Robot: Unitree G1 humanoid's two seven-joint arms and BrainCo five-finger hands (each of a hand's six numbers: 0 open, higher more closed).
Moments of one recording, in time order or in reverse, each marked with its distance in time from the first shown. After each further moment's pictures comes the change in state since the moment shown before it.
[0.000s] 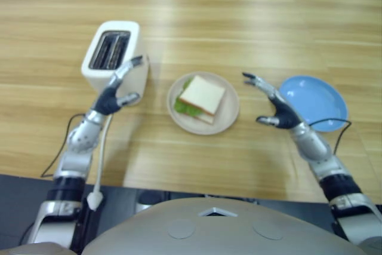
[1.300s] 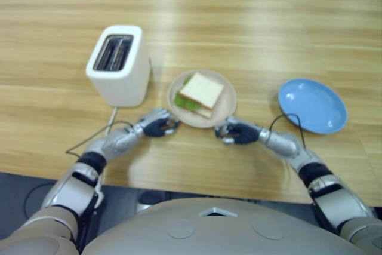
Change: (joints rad) left arm -0.391 -0.068 -0.470 0.742 0.640 -0.112 0.446; right arm -0.236 0.150 0.185 0.432 -0.263 0.049 0.195
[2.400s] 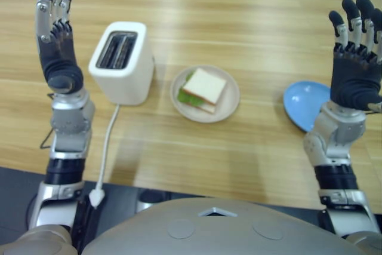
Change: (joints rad) left arm 0.189 0.000 0.533 -1.058 -0.809 0.109 -0.067; right arm 0.161 0.054 -0.433 -0.847 0.878 0.023 0.036
